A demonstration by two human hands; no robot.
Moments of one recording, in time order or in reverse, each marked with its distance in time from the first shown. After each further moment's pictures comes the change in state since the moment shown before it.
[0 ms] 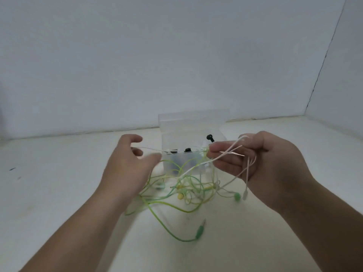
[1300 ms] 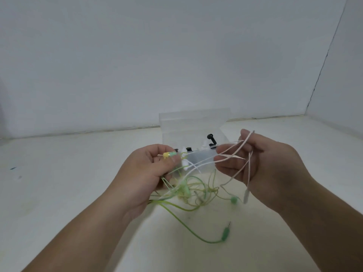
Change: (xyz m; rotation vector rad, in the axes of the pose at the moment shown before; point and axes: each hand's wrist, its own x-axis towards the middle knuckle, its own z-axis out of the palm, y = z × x) left_hand -0.015 0.011 0.011 -0.510 -0.424 -0.097; right_hand 0.003 0.002 0.002 0.081 0.131 0.071
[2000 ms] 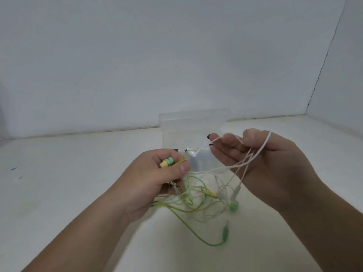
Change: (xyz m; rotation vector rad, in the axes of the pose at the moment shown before) left_hand -0.007 0.002 0.002 -0.009 -0.205 0.025; right_hand -0.001 0.000 -0.003 0.180 -0.226 -0.044
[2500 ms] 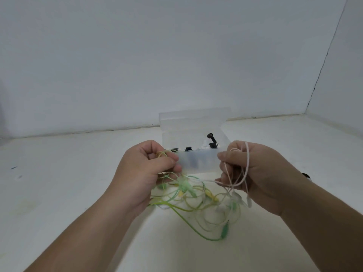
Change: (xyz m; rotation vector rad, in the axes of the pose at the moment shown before) left_hand 0.004 0.003 0.002 -0.109 0.343 0.050; right_hand 0.000 0.009 -0.004 -0.550 0.126 0.099
